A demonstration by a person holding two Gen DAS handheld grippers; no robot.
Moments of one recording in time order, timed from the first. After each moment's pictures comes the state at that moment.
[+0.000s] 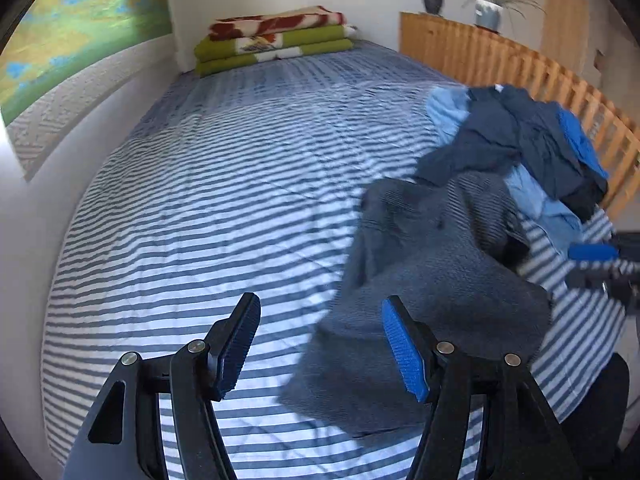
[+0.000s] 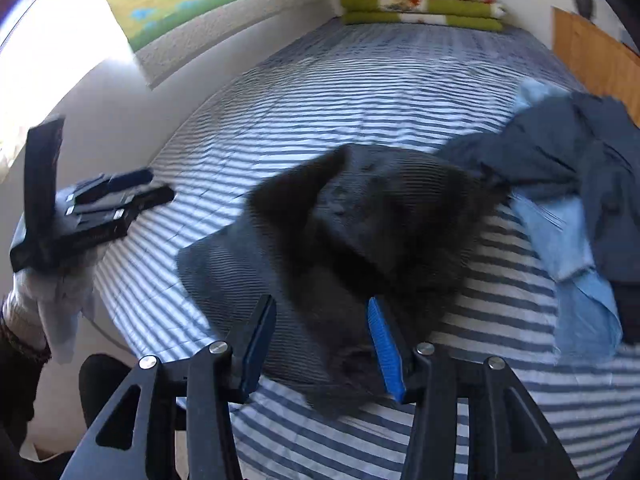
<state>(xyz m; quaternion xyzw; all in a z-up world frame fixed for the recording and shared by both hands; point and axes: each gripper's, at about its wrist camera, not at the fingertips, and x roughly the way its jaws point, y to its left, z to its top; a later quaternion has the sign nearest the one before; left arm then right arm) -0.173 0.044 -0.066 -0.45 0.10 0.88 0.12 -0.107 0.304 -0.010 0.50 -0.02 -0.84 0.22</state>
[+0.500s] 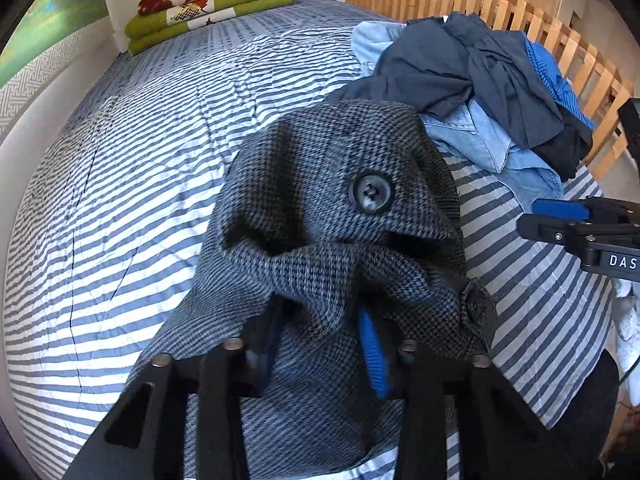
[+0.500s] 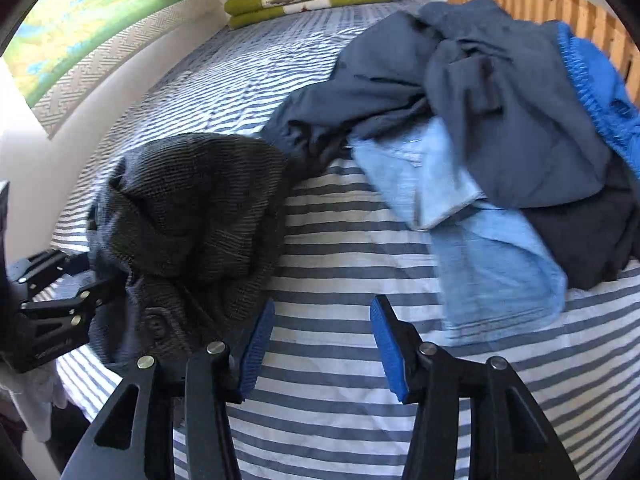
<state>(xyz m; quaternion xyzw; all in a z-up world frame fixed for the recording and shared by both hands) -0.199 0.174 -0.129 -0.51 0.11 0.84 0.16 -0.156 0.363 -0.066 0.53 -0.06 -0.83 0.16</state>
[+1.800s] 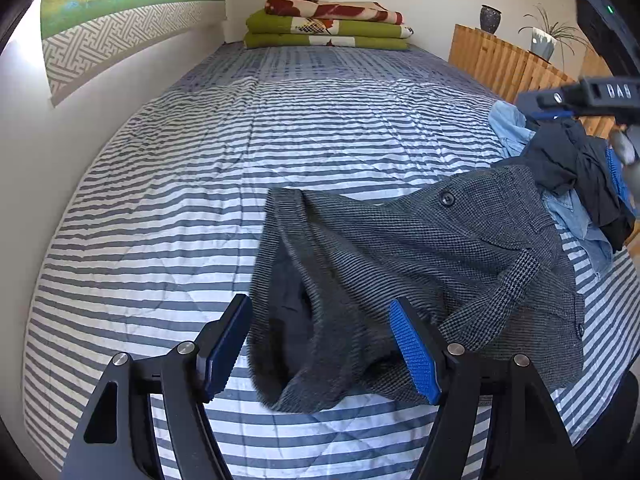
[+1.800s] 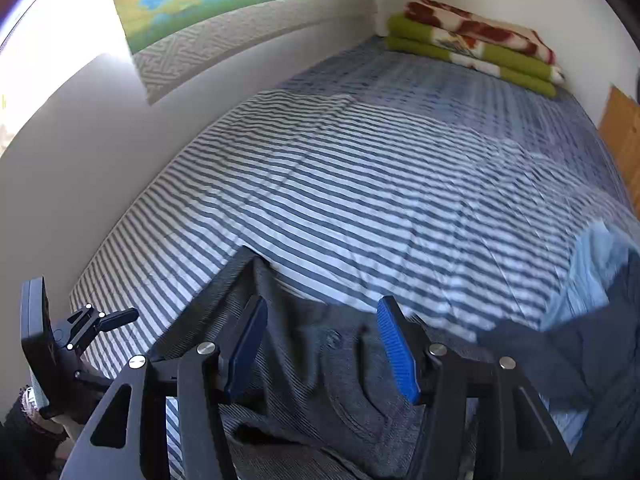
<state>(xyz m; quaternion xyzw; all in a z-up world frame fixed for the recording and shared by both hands) -0.193 -0.079 -0.101 -0.46 0.01 0.89 0.06 -0.276 0.155 0.036 0.48 0.06 -0.83 0.28</state>
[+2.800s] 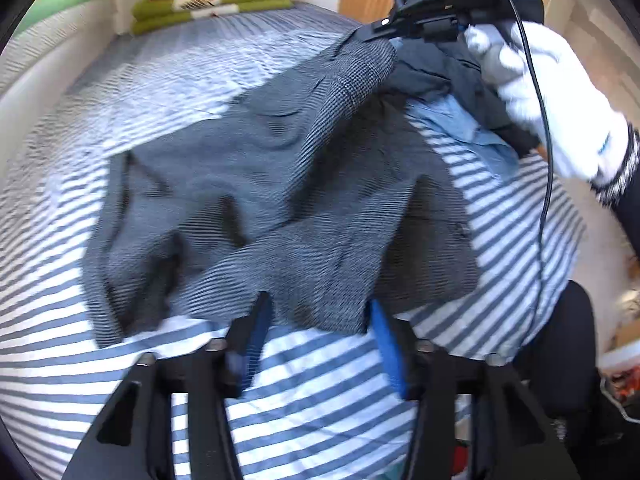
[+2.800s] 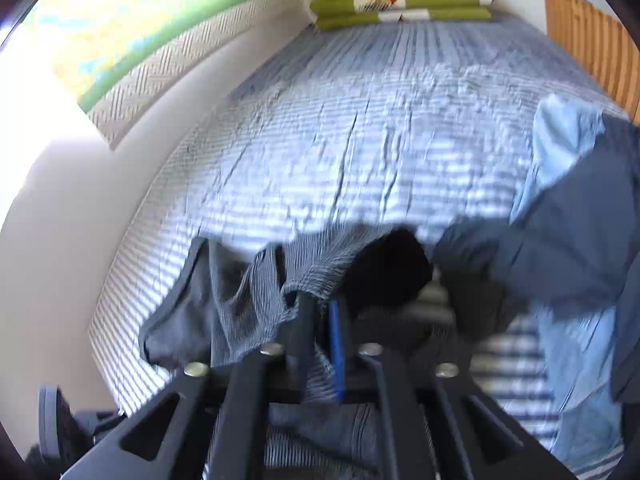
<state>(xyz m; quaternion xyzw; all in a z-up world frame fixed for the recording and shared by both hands) -0.100 0.051 -0.115 -0.50 0.05 0.84 0.20 -0.305 0.226 0.015 0.49 -0.07 -0.83 0.26</state>
